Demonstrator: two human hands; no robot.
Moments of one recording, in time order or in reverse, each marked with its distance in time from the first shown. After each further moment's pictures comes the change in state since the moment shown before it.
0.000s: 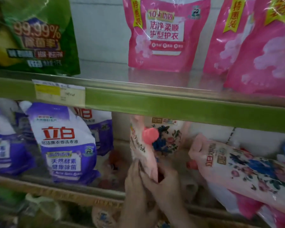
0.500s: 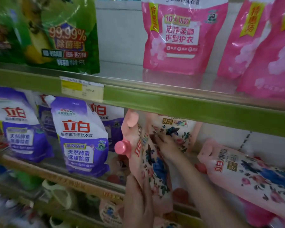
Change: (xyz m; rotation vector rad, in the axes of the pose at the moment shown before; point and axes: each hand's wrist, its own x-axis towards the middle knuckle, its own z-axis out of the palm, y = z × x) left_hand -0.017 0.016 -0.002 0.133 0.445 -0.013; right_hand 0.122 0.018 0.014 -0.236 -0.339 -0.003
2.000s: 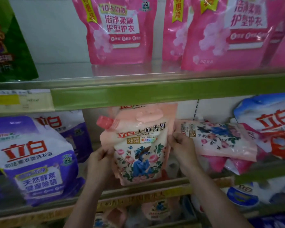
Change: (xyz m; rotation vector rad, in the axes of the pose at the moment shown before) left_hand 0.110 -0.036 0.004 -0.445 -0.601 -0.450; right_hand -0.110 0.018 -0.047 0.391 0.695 0.190
